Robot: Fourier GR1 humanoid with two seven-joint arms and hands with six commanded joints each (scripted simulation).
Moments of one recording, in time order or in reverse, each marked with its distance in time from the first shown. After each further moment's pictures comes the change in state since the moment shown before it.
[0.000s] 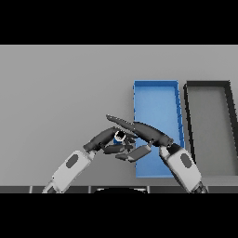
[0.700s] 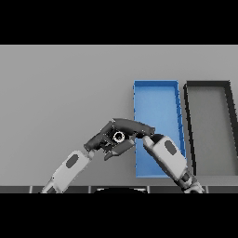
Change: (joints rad) left arm -0.007 0.007 0.006 0.002 -0.082 -0.008 0.097; right arm -0.183 0.109 0.040 0.194 -0.109 0.084 0.014
